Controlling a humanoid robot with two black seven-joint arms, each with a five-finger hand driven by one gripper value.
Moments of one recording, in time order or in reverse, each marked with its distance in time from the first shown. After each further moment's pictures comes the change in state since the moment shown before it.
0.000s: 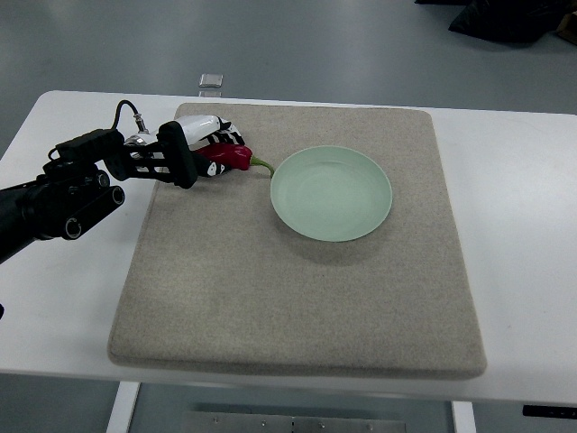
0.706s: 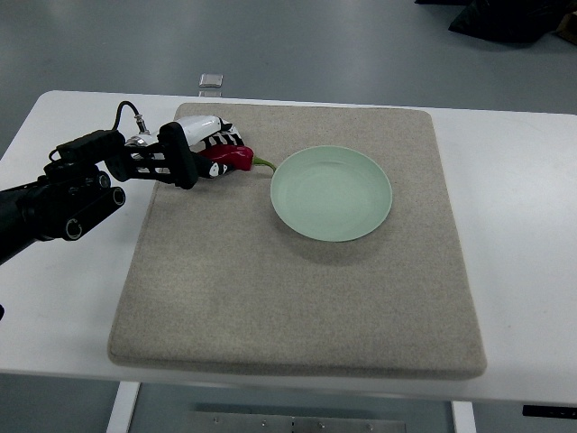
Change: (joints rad) left arm 0.003 0.001 -0.003 -0.008 -0.006 0.006 -0.001; right arm 0.000 0.000 0.000 0.000 0.000 0.000 0.000
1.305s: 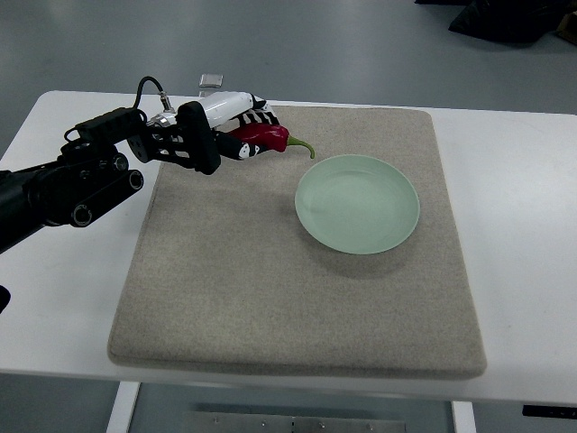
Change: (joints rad) left arm -0.056 0.007 -0.016 -0.138 -0.003 0.013 -0.012; right arm 0.000 0.000 0.000 0.000 0.000 0.001 0.000
